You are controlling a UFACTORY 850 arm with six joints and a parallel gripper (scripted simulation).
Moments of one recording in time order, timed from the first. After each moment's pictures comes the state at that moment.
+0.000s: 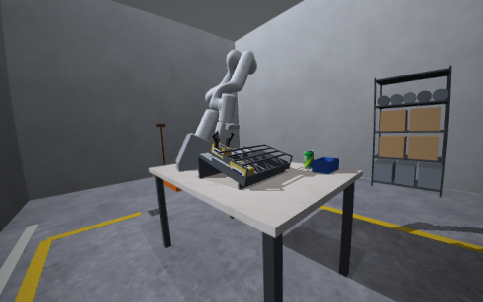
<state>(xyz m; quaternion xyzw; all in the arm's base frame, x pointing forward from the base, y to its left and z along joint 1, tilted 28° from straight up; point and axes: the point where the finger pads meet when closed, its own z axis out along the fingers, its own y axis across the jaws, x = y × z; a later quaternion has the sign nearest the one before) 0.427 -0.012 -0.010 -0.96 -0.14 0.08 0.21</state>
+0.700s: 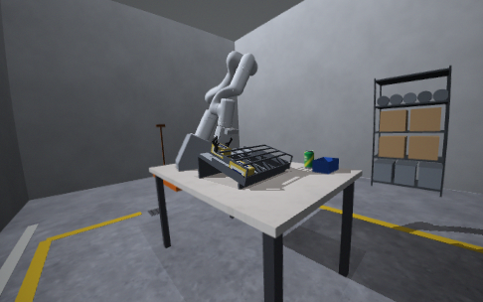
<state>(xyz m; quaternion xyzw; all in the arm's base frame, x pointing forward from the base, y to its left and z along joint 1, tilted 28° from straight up) 0.421 -0.002 -0.034 -0.96 -0.14 0.08 0.21</state>
